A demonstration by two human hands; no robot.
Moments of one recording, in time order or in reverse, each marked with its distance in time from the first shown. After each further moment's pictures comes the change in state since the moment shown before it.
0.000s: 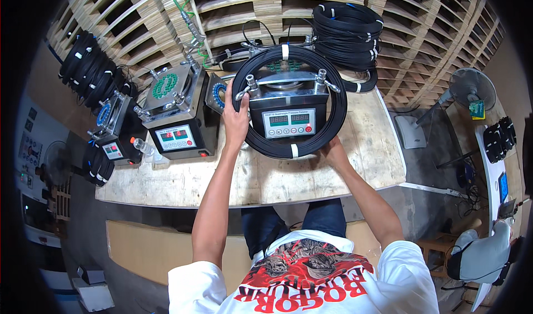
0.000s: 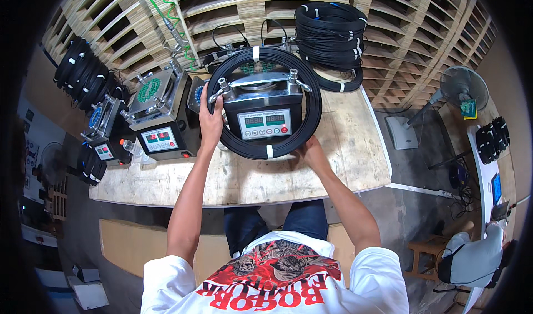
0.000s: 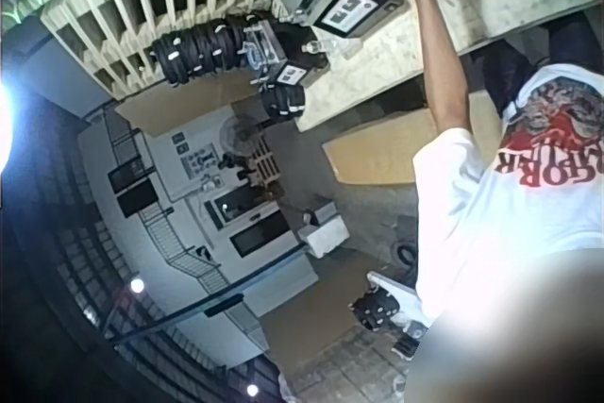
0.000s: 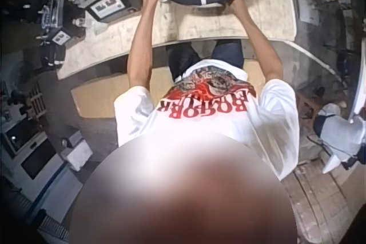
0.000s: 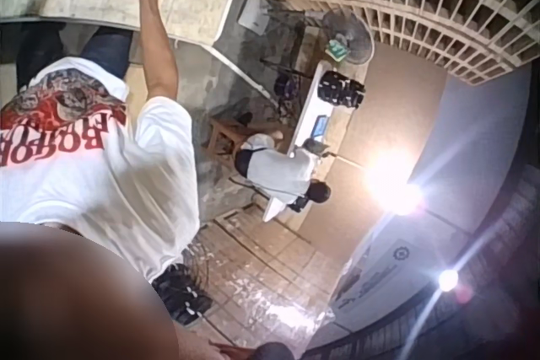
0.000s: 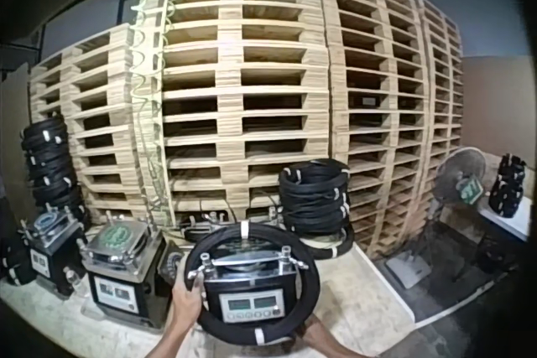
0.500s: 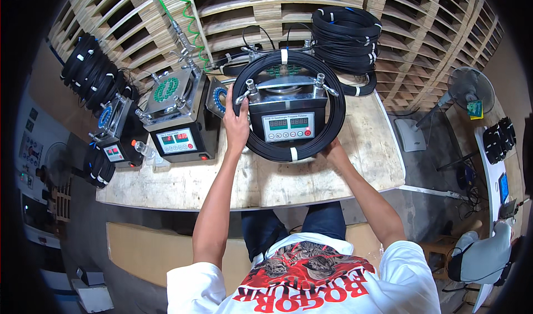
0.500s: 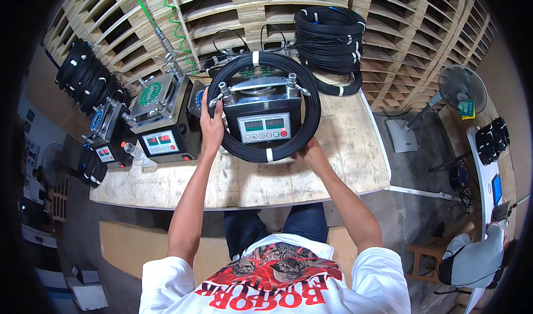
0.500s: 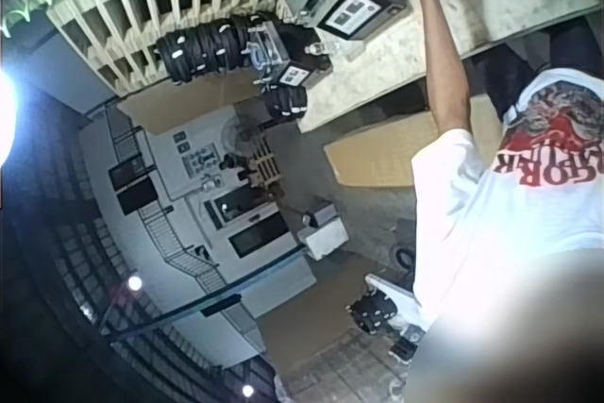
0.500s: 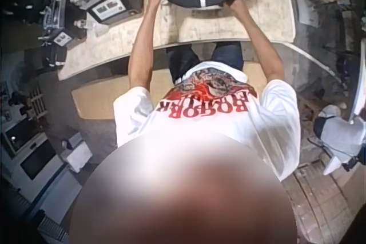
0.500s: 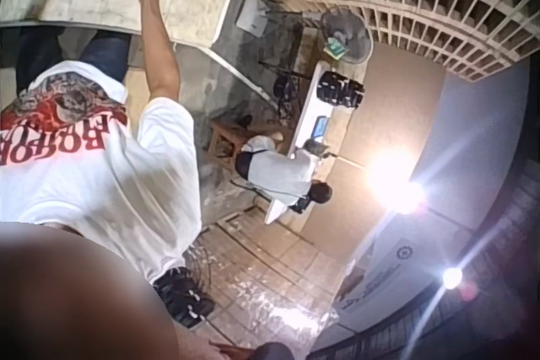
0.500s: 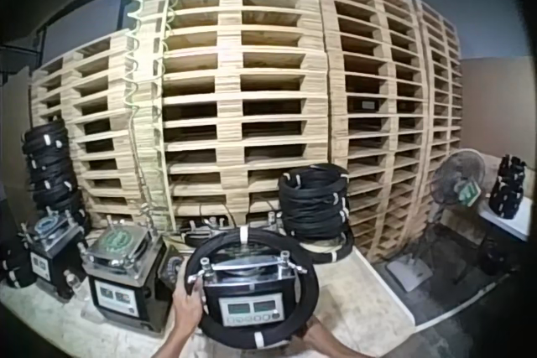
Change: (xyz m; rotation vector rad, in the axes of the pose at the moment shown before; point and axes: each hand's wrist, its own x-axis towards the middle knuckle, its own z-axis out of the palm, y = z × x) left_hand -0.004 0.001 0.002 0.025 0.023 0.041; right_hand 0.015 0.002 -0.017 -0.195 -0.113 -0.043
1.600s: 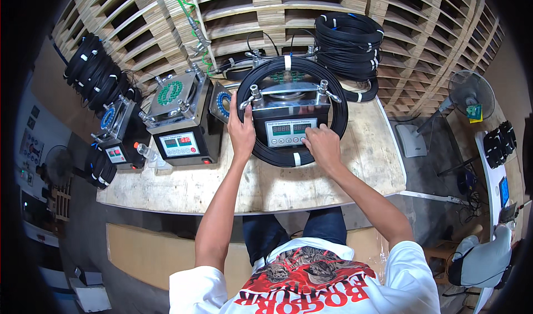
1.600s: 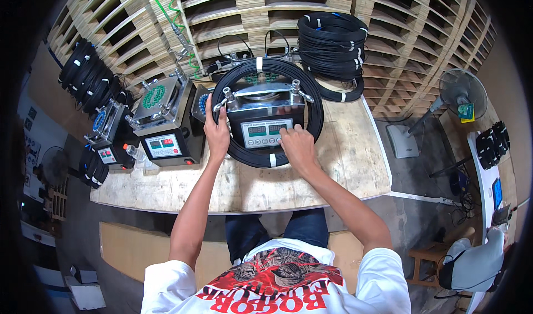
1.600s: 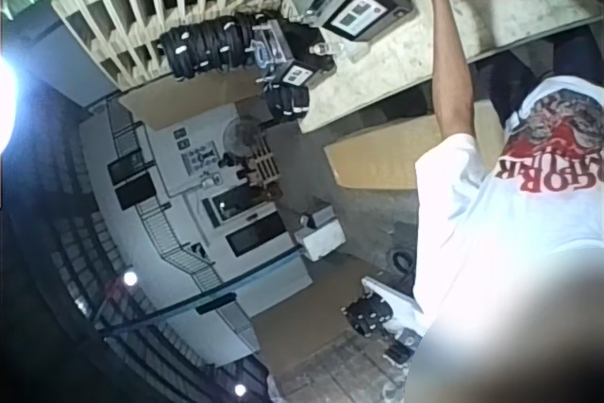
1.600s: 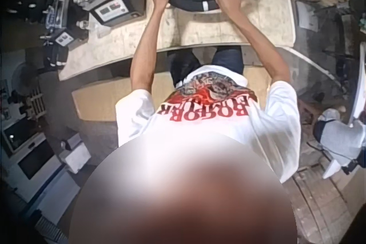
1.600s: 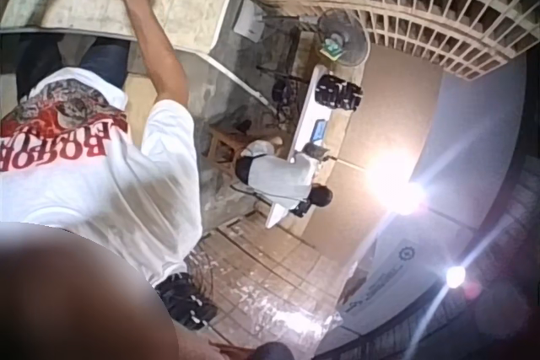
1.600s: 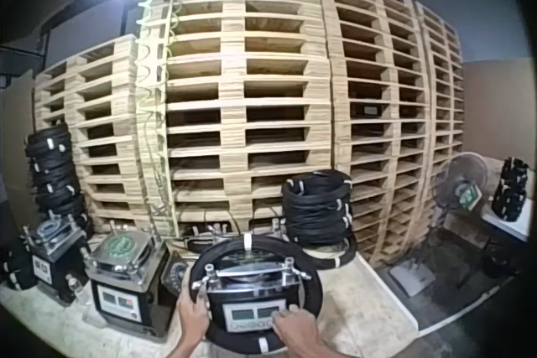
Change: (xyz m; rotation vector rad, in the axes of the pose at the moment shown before) left_hand -0.004 -0.006 0.009 0.061 0.092 0.087; right_hand -0.015 -0.112 0.093 -1.595 0.087 -0.687
